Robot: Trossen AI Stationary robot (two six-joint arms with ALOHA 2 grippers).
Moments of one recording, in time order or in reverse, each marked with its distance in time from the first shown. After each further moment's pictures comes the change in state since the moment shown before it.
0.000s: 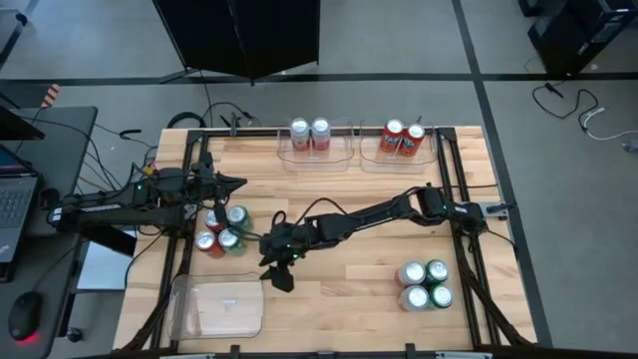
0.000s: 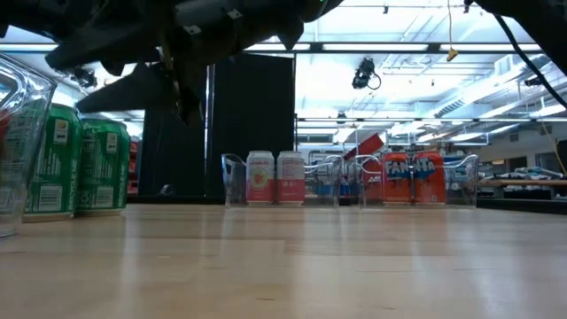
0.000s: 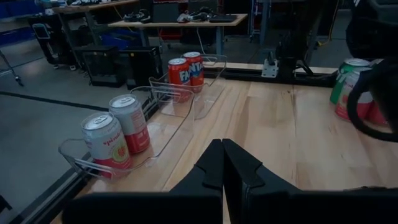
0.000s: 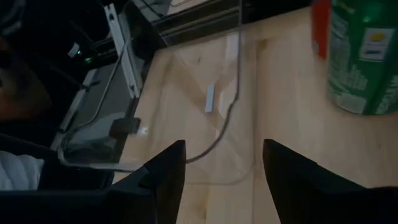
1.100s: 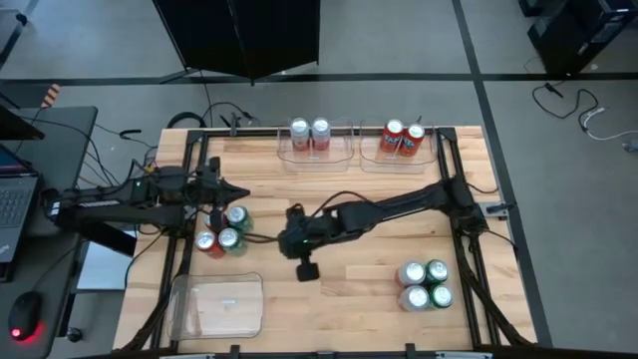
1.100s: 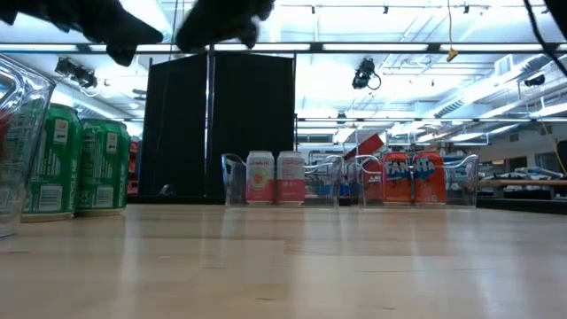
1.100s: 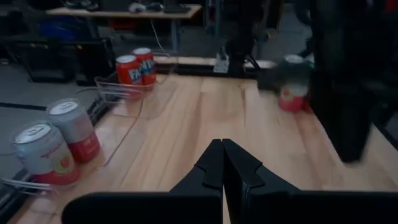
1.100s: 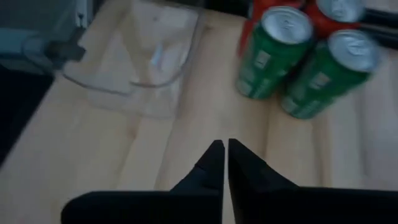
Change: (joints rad) left arm -0.042 0.089 0.098 -0.059 0.160 -0.031; right arm 0.038 -0.245 -0.024 -0.427 0.299 -0.434
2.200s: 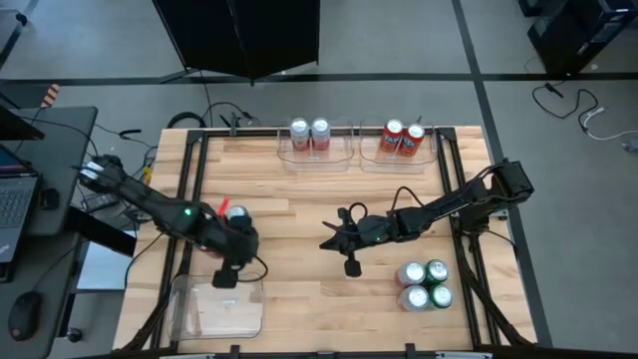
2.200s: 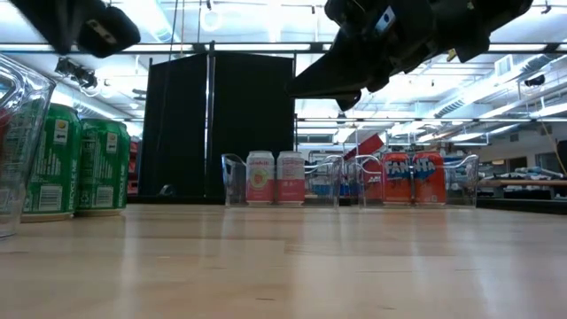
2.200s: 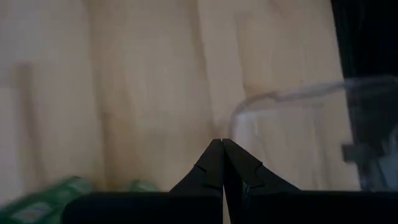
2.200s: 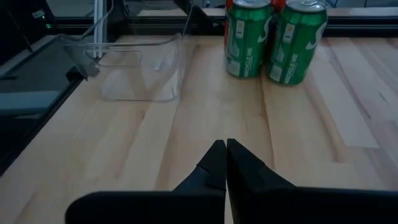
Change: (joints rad) left arm -0.525 0.761 0.477 -0.576 0.079 -0.344; right arm 0.024 -0.434 -1.057 0.978 0.066 0.150
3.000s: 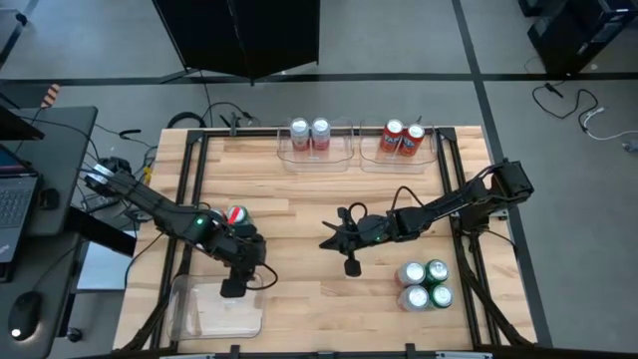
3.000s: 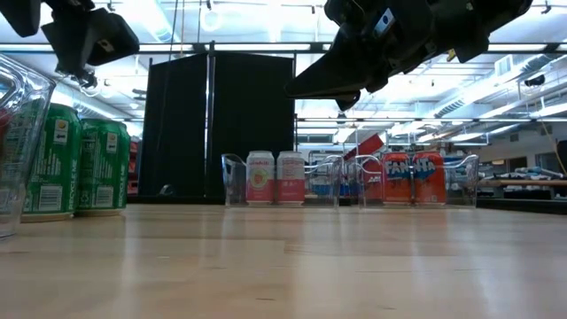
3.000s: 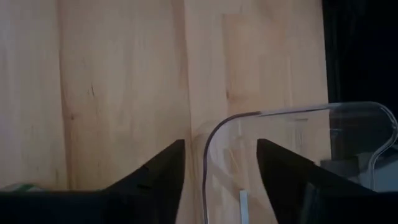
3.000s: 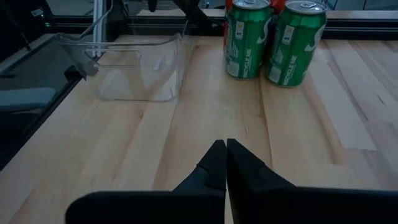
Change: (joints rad) left arm -0.016 0.087 0.012 0.071 0.038 -0.109; right arm 0.000 0.001 0.000 0.003 0.001 -0.015
